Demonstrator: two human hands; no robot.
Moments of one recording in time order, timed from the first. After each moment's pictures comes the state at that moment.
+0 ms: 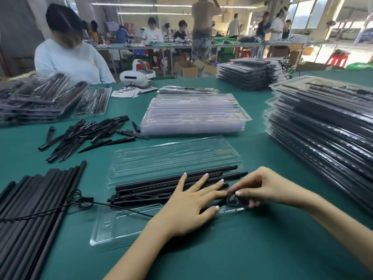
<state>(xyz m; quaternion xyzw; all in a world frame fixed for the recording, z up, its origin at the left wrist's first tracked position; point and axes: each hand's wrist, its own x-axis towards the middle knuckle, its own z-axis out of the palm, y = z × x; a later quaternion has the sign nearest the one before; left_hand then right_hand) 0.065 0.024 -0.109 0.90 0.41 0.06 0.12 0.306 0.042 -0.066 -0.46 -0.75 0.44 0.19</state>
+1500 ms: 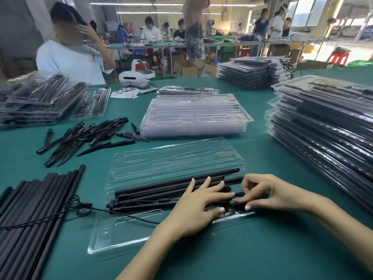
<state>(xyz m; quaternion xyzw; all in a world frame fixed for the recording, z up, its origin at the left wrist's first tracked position) 0.083 0.025 -0.092 0.84 0.45 0.14 0.28 0.327 0.059 -0.083 -0.36 -0.88 0.28 0.16</state>
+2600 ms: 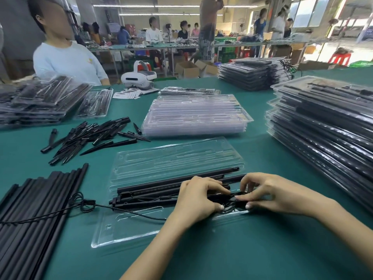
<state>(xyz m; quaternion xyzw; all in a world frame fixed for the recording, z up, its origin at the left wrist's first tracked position) 0.094 0.030 -0.082 0.78 0.53 0.22 0.25 0.328 0.045 -0.069 -0.38 -0.91 0.15 0.05</state>
